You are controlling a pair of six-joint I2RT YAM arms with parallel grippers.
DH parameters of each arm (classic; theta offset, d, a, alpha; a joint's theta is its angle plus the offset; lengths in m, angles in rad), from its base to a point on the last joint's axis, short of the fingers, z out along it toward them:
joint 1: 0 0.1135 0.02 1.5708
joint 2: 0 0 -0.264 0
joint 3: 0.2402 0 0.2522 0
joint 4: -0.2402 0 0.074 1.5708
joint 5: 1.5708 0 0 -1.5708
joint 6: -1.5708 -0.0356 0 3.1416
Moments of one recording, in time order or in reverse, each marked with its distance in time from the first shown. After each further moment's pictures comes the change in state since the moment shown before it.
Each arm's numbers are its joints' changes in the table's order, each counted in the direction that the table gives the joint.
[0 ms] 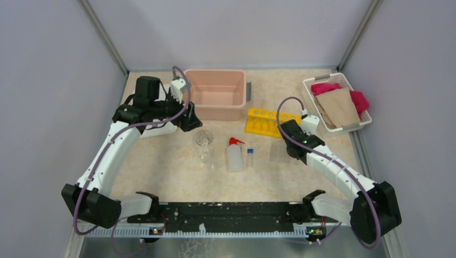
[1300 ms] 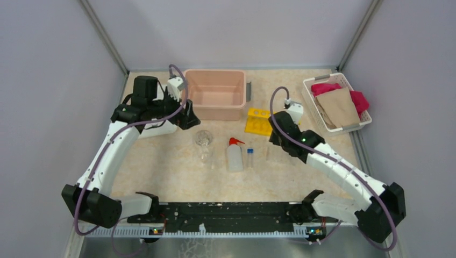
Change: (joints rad) left arm 0.021 0.000 0.000 0.005 -0.023 0.024; right arm 0.163 0.048 0.172 0.009 -0.198 0.004
